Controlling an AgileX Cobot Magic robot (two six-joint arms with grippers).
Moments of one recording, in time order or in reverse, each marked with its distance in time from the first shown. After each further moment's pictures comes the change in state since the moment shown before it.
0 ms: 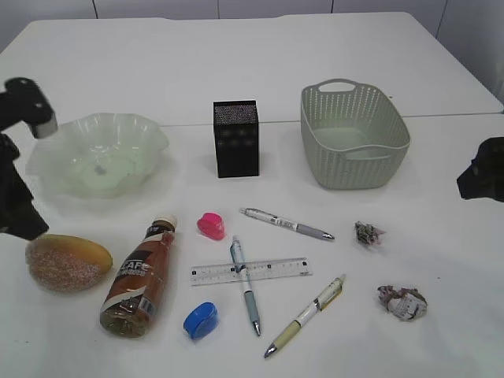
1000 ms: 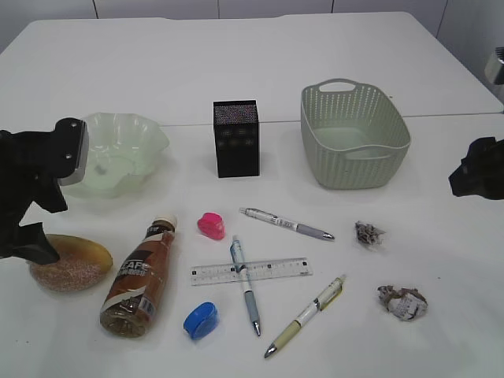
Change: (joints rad) left arm -0.026 0.128 -0.003 -0.030 -0.061 0.474; right arm 0.000 0.044 0.000 0.000 -0.058 -0.002
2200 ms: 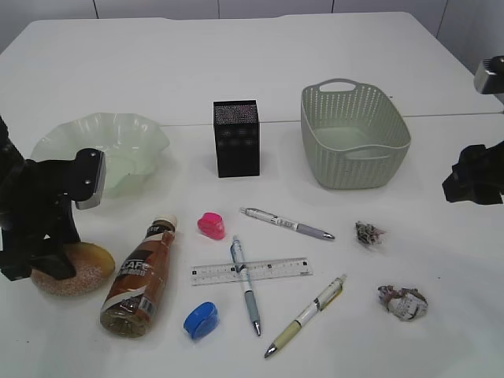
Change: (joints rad) left arm 0.000 0.131 -0.006 -0.060 -0.001 0.051; right arm 0.000 0.049 0.000 0.000 -0.026 0.000
